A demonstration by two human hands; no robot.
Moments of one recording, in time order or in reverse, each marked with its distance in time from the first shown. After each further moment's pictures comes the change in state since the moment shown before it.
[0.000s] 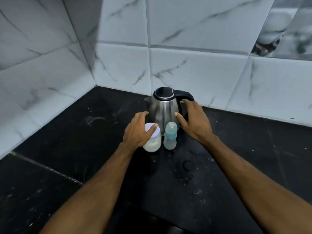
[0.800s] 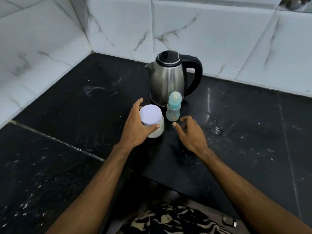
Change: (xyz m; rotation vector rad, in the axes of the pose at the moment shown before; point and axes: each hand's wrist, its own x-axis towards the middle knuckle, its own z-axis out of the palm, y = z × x) left_hand -0.078 -0.014 0.015 -0.321 -0.036 -0.190; right_hand -0.111 0.002 0.067 0.211 -0.226 0.372
